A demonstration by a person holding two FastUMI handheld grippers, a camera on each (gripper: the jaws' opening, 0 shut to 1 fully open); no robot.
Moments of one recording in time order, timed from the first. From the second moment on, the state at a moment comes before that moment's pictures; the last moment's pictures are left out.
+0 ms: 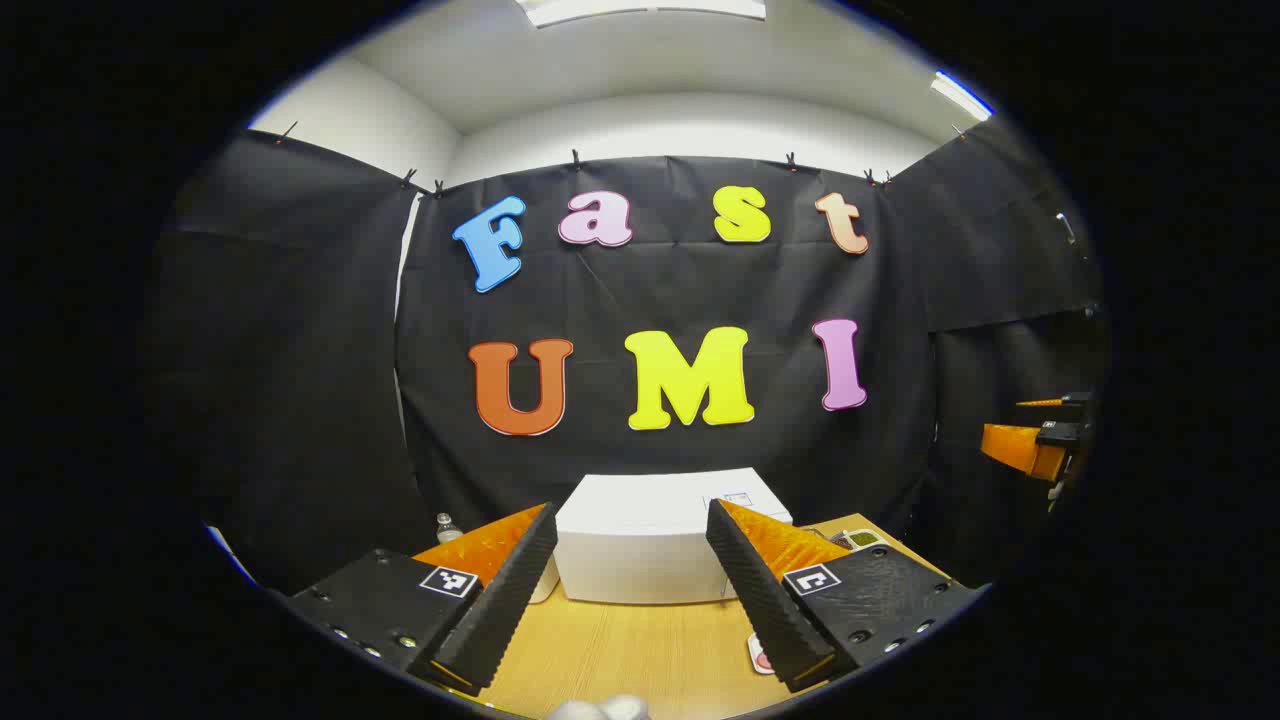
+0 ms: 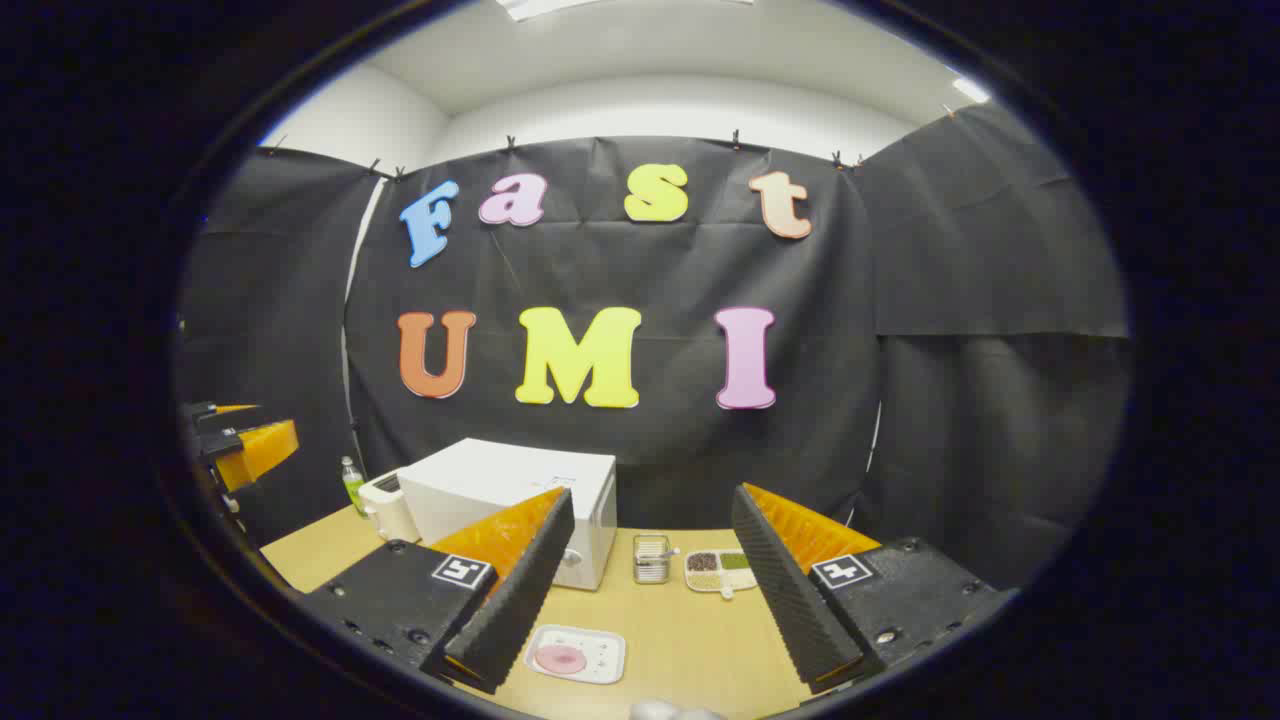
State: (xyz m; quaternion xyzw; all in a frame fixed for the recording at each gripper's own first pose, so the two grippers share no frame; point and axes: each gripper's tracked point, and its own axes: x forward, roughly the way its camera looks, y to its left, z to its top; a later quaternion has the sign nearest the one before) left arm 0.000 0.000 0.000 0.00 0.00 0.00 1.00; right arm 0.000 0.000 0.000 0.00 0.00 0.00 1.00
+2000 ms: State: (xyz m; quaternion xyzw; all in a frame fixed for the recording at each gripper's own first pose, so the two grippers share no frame) left arm 0.236 -0.154 -0.251 0.00 0.08 -0.06 0.99; right arm 0.026 -0.038 -0.013 -0.02 0.05 -0.05 1.00
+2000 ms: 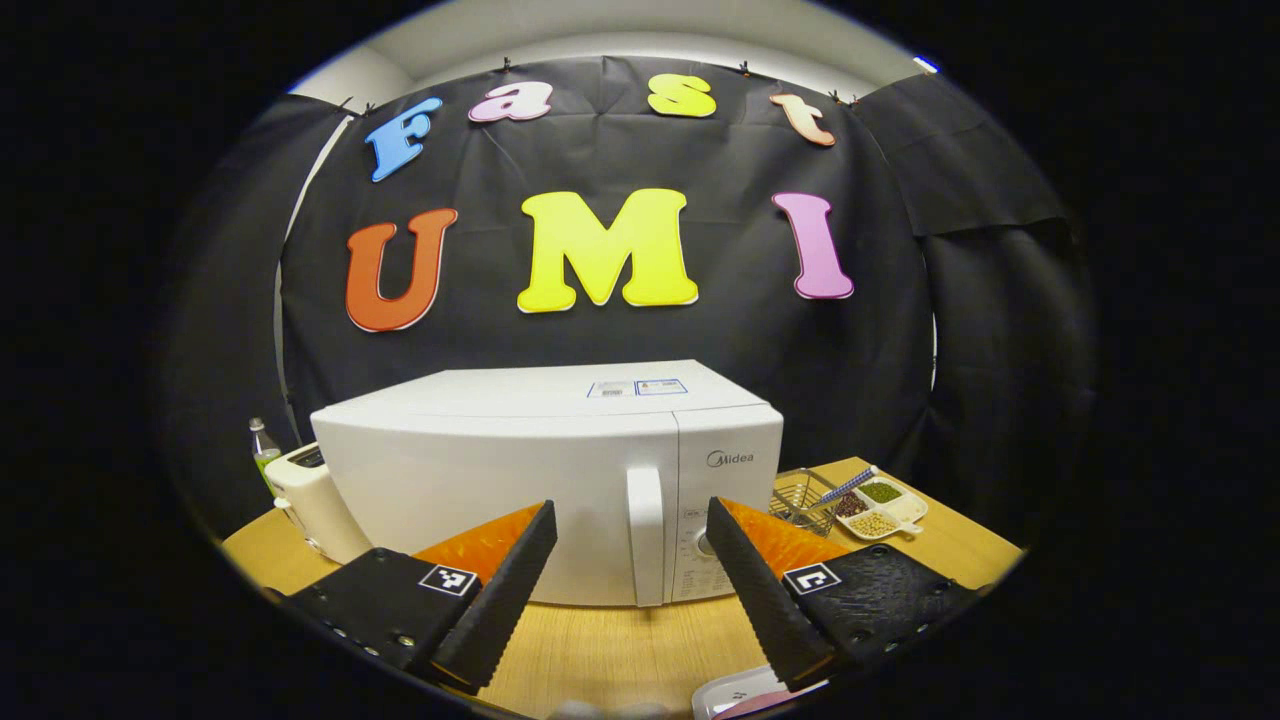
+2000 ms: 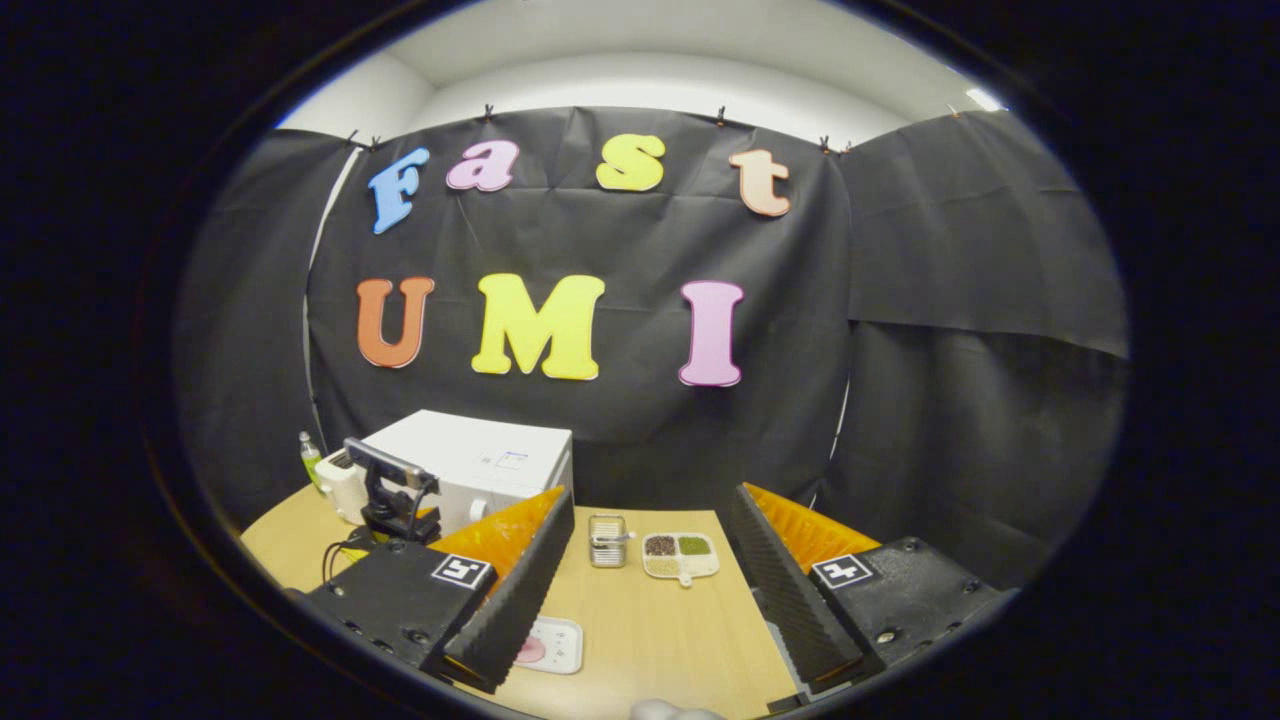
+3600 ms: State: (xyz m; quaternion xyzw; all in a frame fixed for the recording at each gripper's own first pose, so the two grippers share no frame) left arm 0.215 -0.149 -0.288 -0.01 0.11 -0.10 0.99; right arm 0.021 -0.033 -0.024 -0.03 0.07 -0.04 1.00
